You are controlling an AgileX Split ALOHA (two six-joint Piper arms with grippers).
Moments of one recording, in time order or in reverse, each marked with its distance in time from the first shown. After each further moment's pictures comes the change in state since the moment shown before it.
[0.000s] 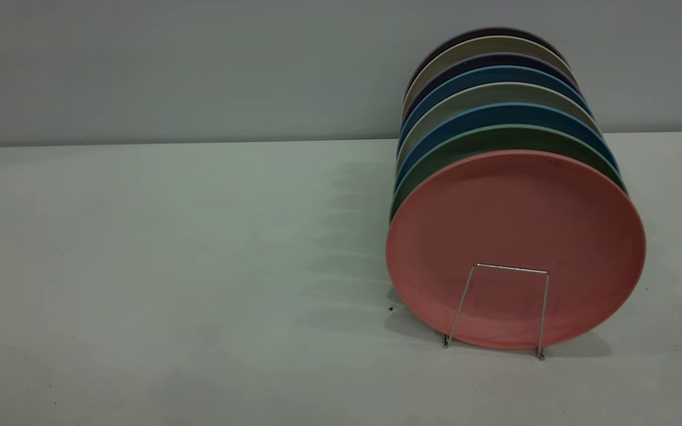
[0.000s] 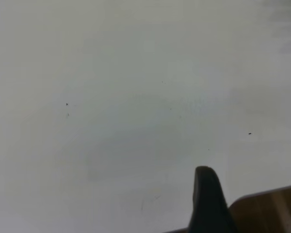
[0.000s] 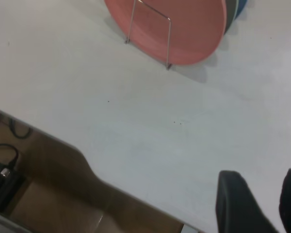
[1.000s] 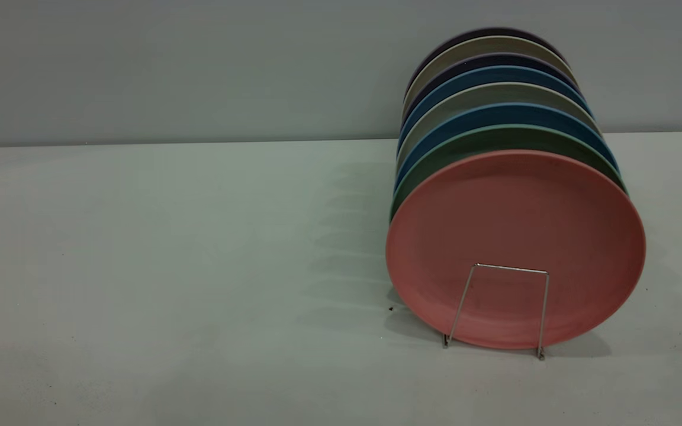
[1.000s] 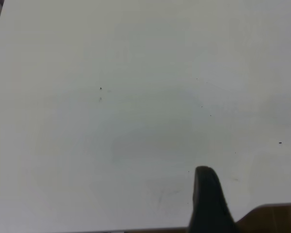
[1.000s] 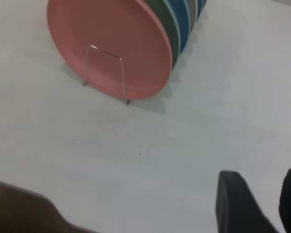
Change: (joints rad) left arm 0.162 0.000 0.001 0.000 -0.001 0.000; right arm -0.162 -0.153 0.000 0.002 0.001 0.000
